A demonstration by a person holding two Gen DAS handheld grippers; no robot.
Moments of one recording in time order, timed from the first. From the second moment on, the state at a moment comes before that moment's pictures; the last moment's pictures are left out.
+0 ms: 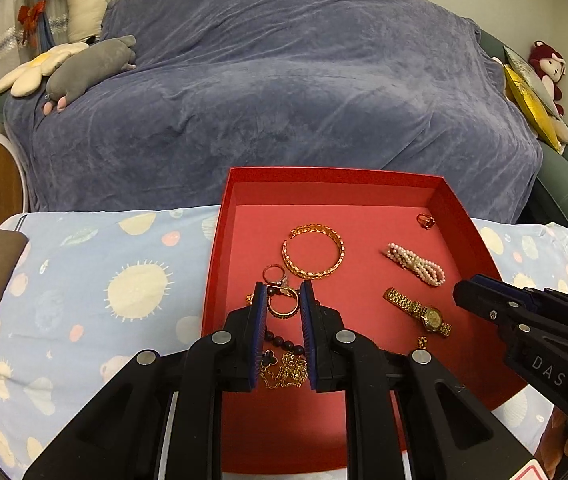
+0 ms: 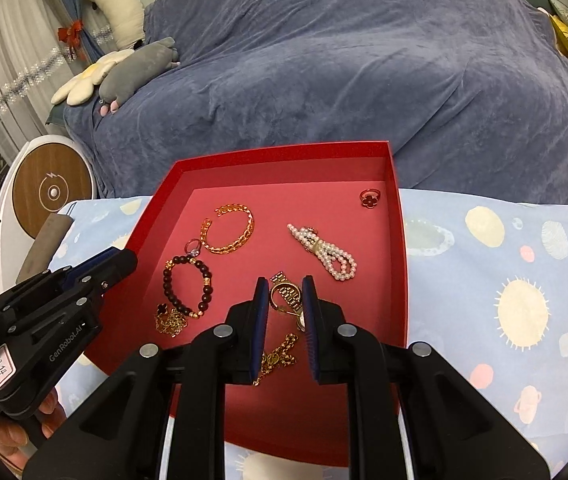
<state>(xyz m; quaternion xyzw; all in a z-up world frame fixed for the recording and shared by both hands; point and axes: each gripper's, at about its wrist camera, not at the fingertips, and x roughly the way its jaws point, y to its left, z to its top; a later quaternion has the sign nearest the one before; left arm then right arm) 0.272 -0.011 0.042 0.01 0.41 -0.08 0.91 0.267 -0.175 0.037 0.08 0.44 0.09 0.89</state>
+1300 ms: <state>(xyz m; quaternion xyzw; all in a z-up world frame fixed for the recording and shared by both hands) 0.124 0.001 0.078 0.03 0.39 -0.05 0.92 0.092 -0.154 0.092 0.05 0.36 0.06 0.93</state>
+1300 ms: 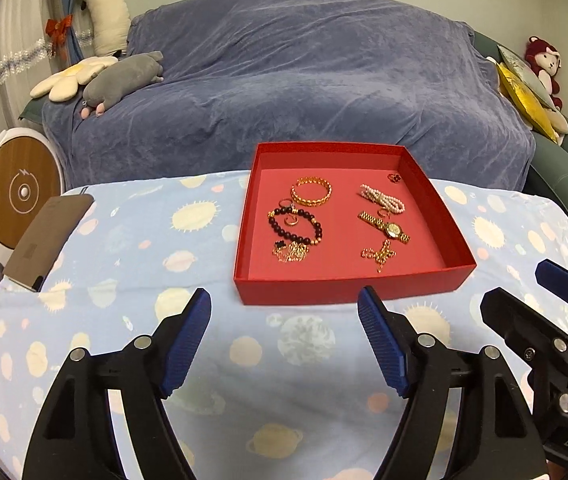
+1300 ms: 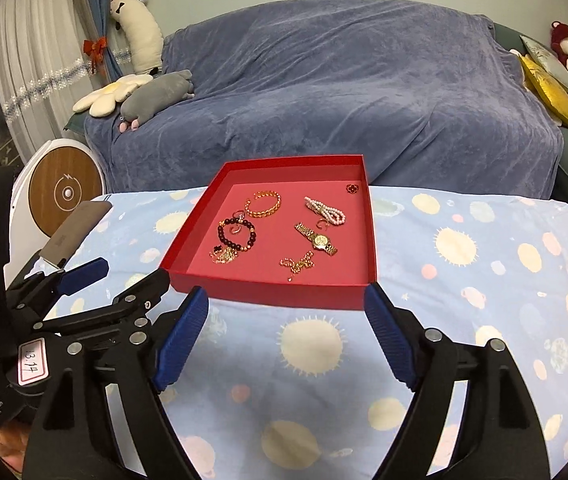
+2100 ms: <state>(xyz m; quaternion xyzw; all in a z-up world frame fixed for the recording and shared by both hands) 0.112 0.001 0.048 0.03 0.39 -0.05 0.92 0.088 -0.164 0.054 0.04 0.38 0.04 0.92</state>
